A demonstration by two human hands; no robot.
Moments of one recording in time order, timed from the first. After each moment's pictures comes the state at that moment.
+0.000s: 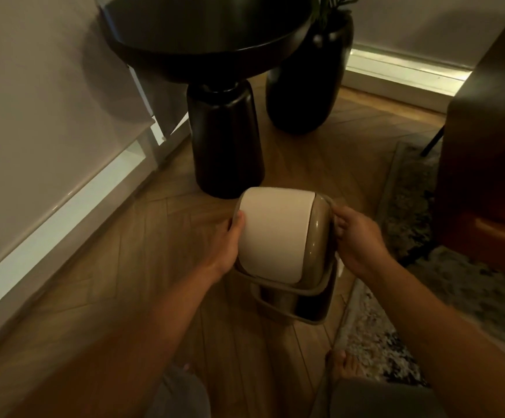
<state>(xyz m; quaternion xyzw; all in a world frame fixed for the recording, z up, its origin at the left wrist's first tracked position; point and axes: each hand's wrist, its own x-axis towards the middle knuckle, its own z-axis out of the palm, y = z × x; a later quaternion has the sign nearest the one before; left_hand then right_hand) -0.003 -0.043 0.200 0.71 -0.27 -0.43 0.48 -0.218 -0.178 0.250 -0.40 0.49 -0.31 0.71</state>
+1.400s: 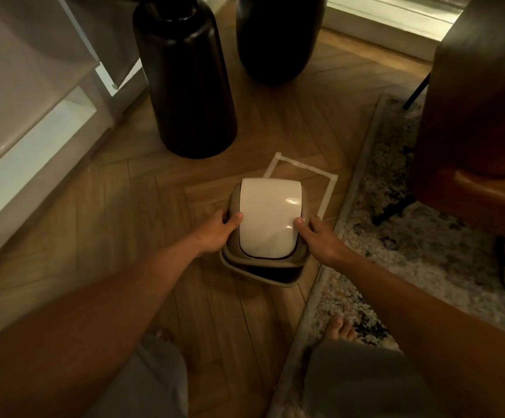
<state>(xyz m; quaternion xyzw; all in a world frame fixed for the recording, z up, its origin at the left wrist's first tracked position) -0.026 -0.073 0.110 0.77 -0.37 -0.48 0.22 -0.277 -0.188 0.099 -0.67 0.50 -0.03 0.54</state>
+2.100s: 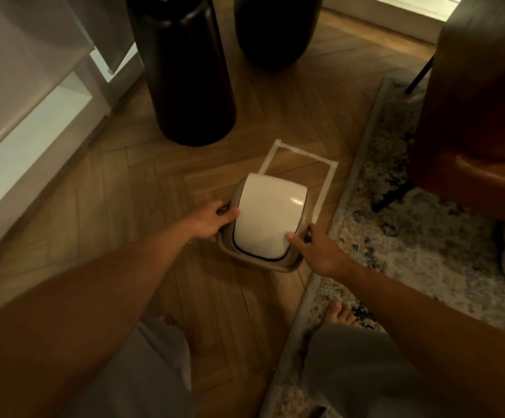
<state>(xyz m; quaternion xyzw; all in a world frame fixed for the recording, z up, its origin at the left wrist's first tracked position) -0.011 -0.063 0.103 0.74 -0.36 -0.53 0.20 -0.296 -0.144 0.092 -0.69 0.49 -0.03 0.54</state>
